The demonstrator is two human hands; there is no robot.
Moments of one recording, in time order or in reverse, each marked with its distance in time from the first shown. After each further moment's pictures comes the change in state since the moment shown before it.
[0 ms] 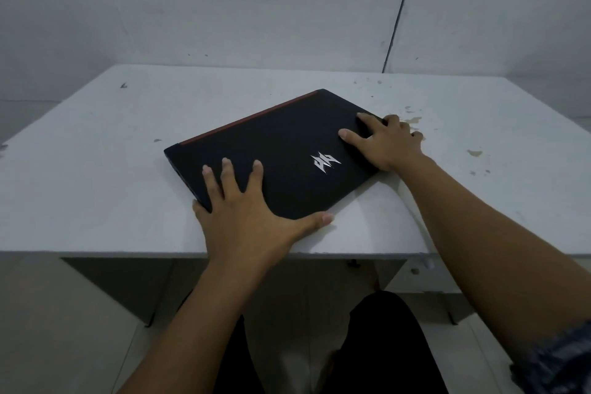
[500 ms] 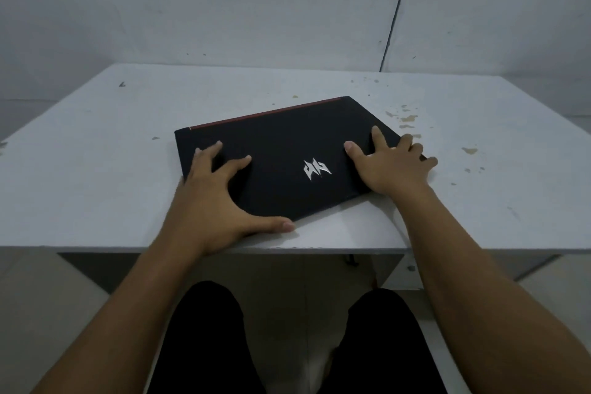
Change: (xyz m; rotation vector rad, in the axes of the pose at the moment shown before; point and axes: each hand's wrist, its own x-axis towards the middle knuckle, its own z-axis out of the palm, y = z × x) left_hand 0.013 -0.039 -0.033 -0.192 -0.041 0.178; right_hand -0.058 -0.005 0.005 -0.087 -0.019 0.176
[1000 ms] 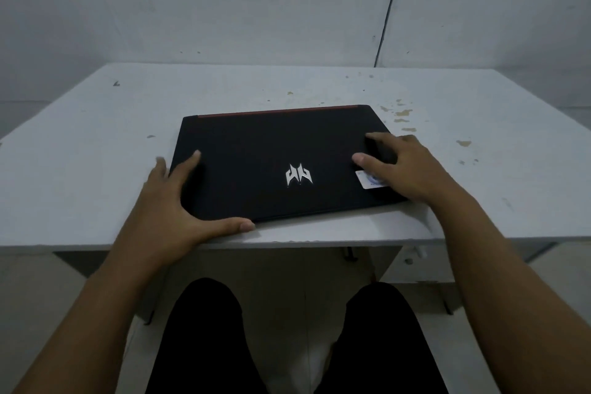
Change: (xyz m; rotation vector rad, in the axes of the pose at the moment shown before) left_hand -0.019 -0.041 -0.014 -0.125 0.069 -0.024; right_hand -0.028 0.048 -0.020 0.405 -0.064 -0.238
